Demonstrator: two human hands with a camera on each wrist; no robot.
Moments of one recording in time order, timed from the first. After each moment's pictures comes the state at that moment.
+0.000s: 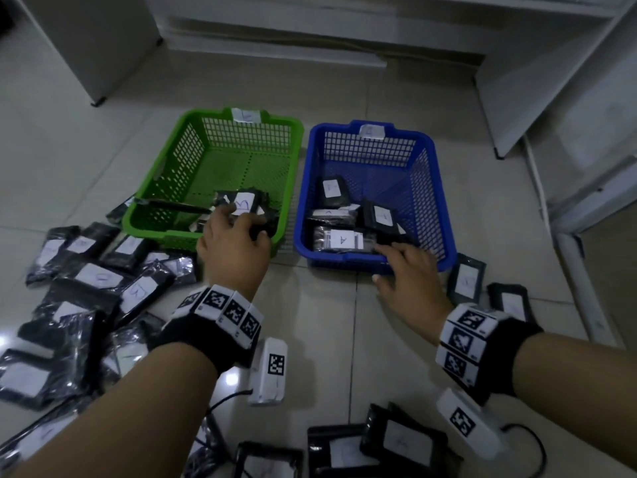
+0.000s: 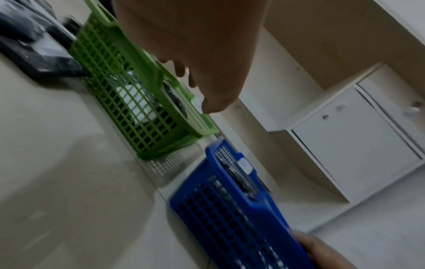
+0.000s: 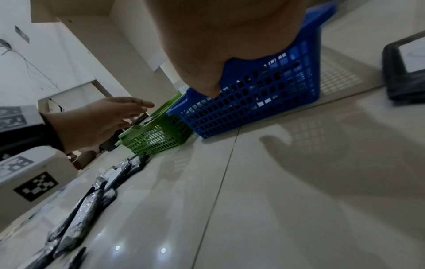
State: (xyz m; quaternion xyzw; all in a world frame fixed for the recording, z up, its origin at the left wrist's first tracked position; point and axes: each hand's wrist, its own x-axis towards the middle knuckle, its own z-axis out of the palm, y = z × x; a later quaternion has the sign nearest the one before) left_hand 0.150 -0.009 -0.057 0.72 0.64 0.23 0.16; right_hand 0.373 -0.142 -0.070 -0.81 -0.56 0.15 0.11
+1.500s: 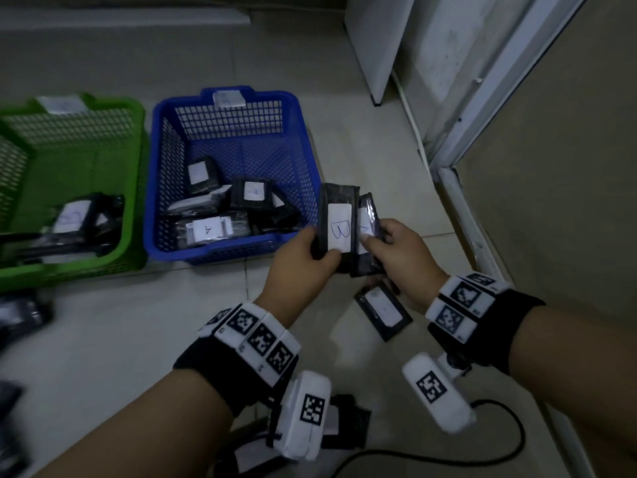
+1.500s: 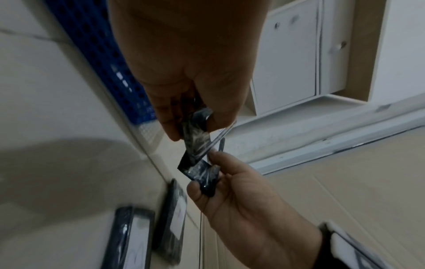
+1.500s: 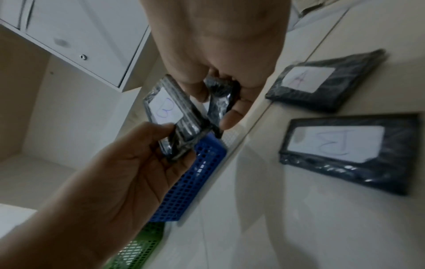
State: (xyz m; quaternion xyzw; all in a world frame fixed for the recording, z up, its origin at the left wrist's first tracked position) left_hand 0.339 -0.138 -0.050 0.73 0.40 0.16 0.54; right_hand 0.469 -0.225 -0.047 -0.77 -0.21 0.34 0.50
